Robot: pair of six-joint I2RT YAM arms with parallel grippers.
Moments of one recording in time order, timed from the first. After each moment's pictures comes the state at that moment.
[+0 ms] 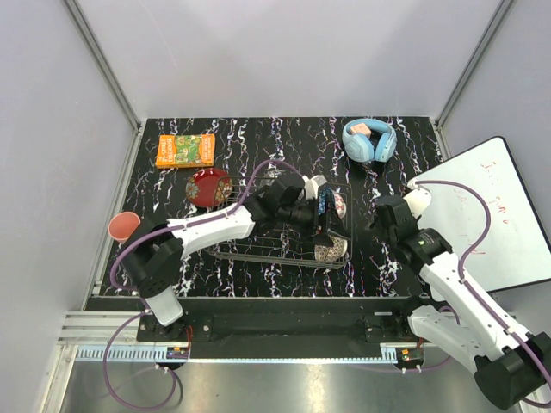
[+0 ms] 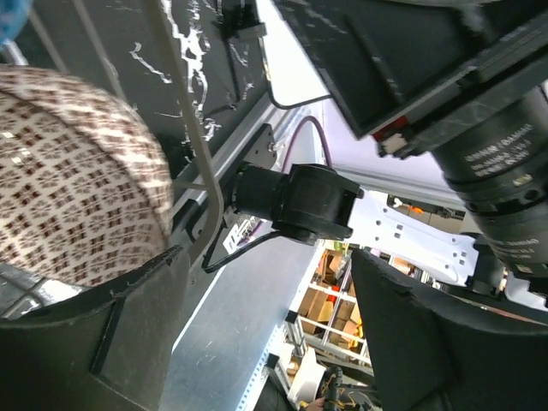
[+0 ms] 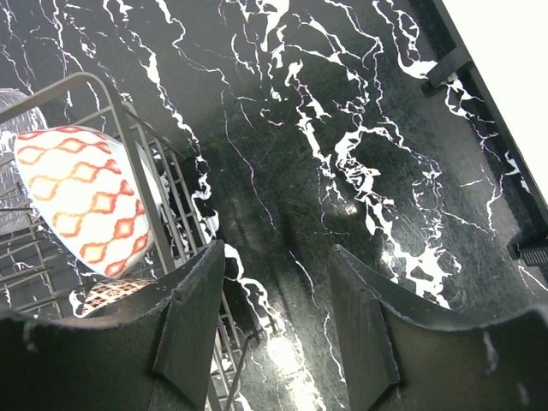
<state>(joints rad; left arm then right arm) -0.89 1.70 1.16 0.00 0.63 -1.09 0.46 0.87 0.75 -0.68 0.51 0.82</state>
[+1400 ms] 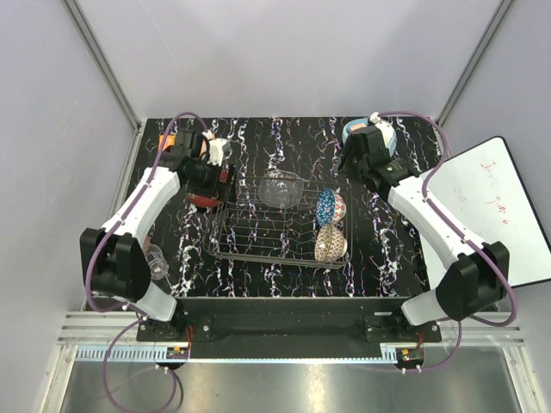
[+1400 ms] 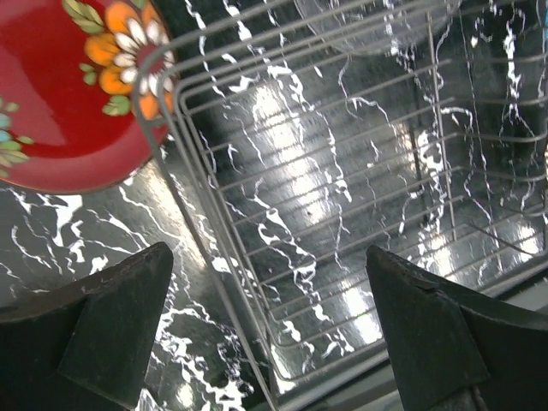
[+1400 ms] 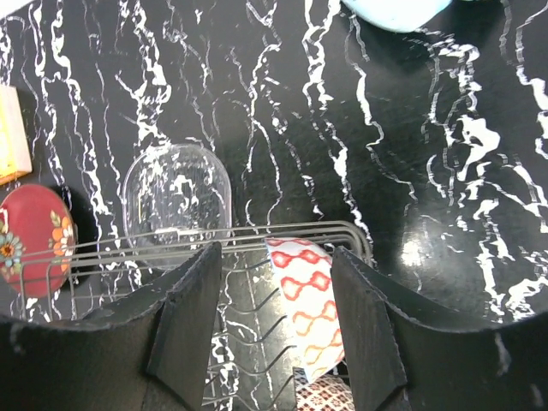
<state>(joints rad) -0.21 1.55 1.34 -0.85 0.31 0.05 0.42 1.44 1.31 -0.53 0.29 0.66</state>
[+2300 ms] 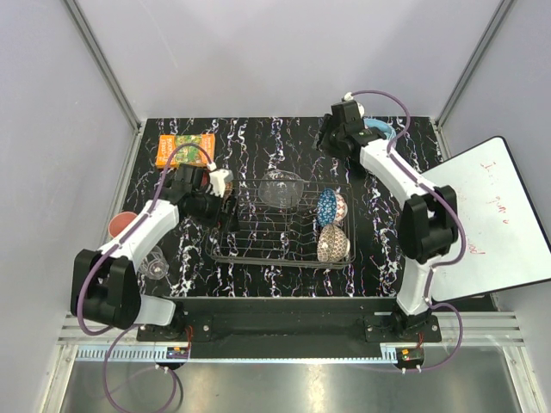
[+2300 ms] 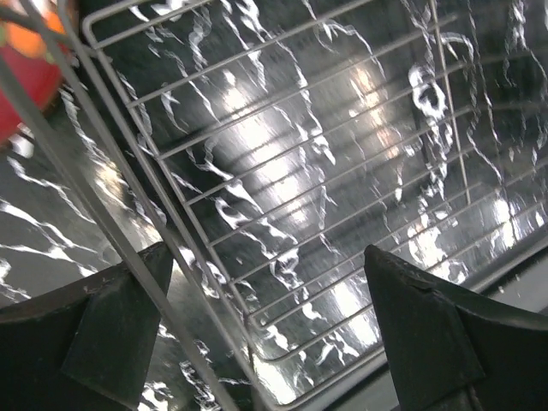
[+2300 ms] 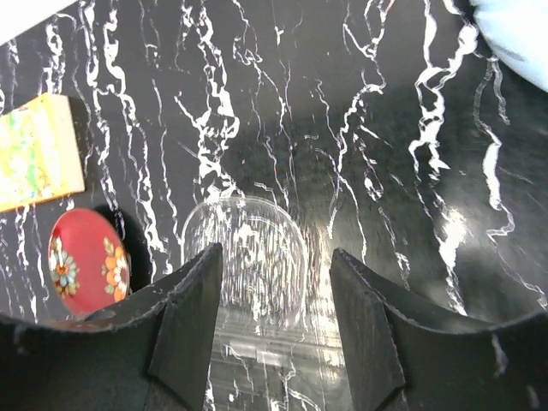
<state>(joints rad) -0.23 1.38 0.95 -0.61 0.41 0.06 0.37 1.88 1.68 -0.48 0.08 0.66</state>
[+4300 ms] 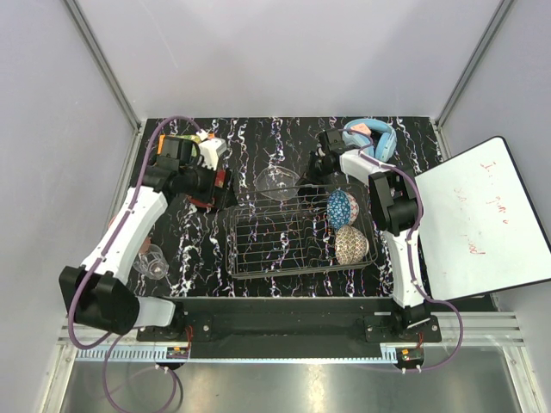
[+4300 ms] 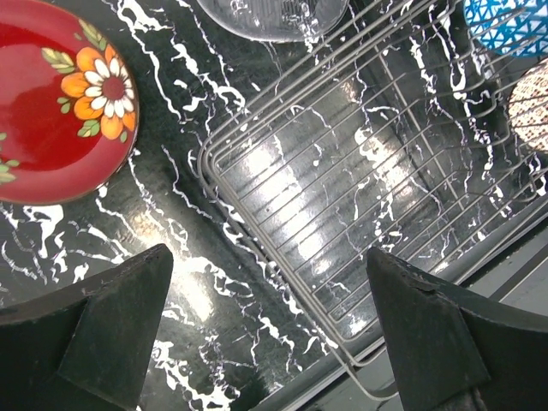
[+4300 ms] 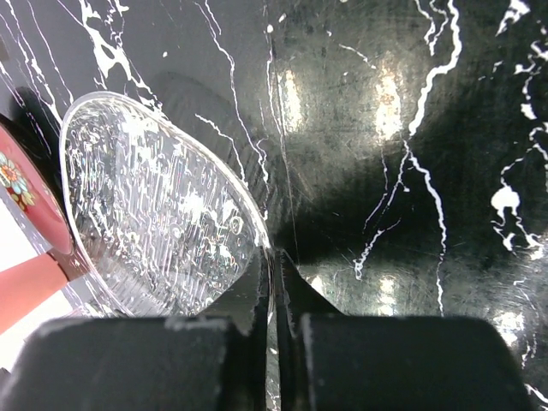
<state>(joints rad) -0.23 1.33 1.25 -0.82 0.40 0.07 0.34 2.33 1.75 -0.43 -0.40 0.69</state>
